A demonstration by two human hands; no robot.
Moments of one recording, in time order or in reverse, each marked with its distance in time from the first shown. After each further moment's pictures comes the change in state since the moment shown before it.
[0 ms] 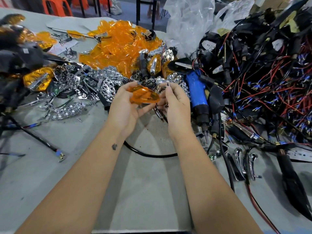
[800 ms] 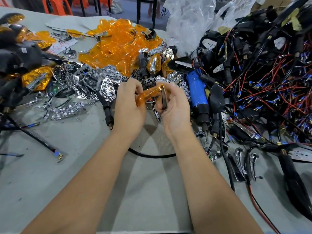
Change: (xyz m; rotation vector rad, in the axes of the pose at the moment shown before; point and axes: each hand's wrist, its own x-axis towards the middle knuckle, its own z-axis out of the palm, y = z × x) left_hand -0.009 -0.009 0.005 1.083 0.079 0.707; right_hand 0.000 -0.003 0.005 0.356 -0.092 0.081
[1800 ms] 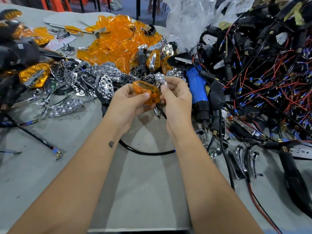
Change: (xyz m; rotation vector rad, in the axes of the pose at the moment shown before) left_hand 0.007 -0.006 -0.009 -0.901 -0.254 -0.597; right_hand 0.004 0.005 -0.003 -0.292 0.168 -0.130
